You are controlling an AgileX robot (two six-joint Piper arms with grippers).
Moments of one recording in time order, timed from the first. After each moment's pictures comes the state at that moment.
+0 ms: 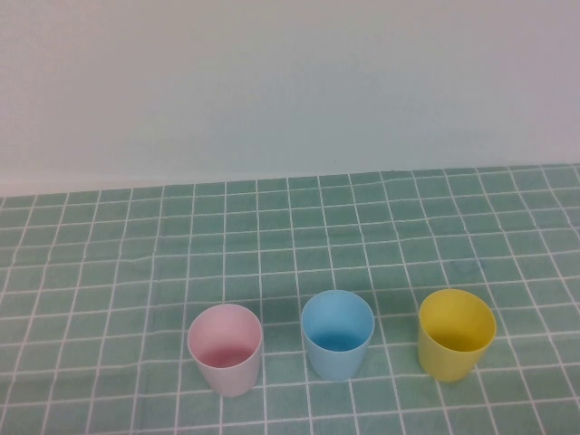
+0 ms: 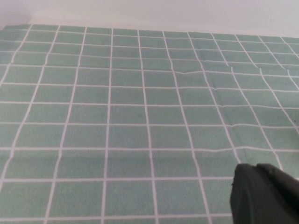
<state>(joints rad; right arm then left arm) -0.03 -0.01 0.02 0.07 0.42 -0.12 -0.06 -0.03 0.03 0.00 0.36 0.01</state>
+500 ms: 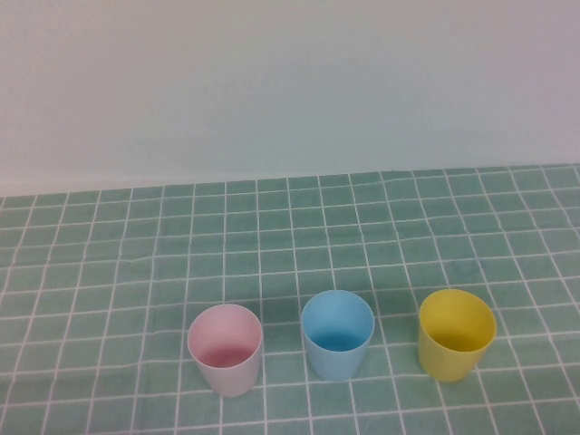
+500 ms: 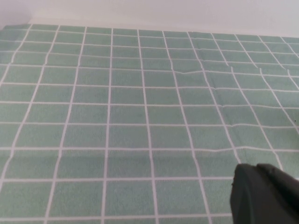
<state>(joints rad) -0.03 -0.01 0.02 0.06 0.42 -0.12 -0.06 -0.03 0.03 0.00 0.36 0.01</state>
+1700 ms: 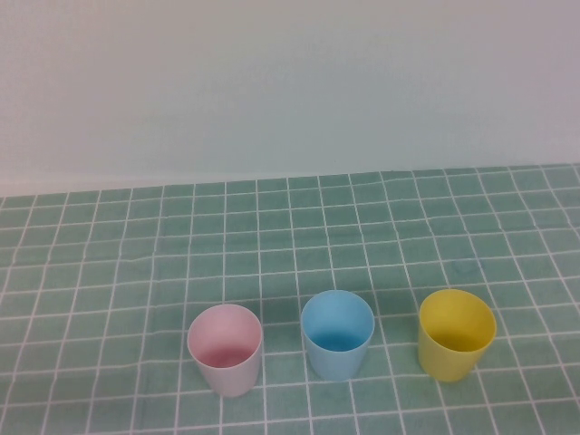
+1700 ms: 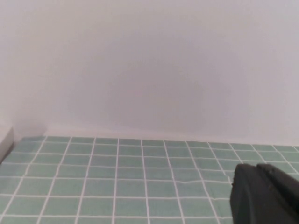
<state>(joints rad) -0.03 -0.01 0.03 0.05 0.15 -0.12 -0.06 -0.03 0.03 0.00 0.04 0.01</state>
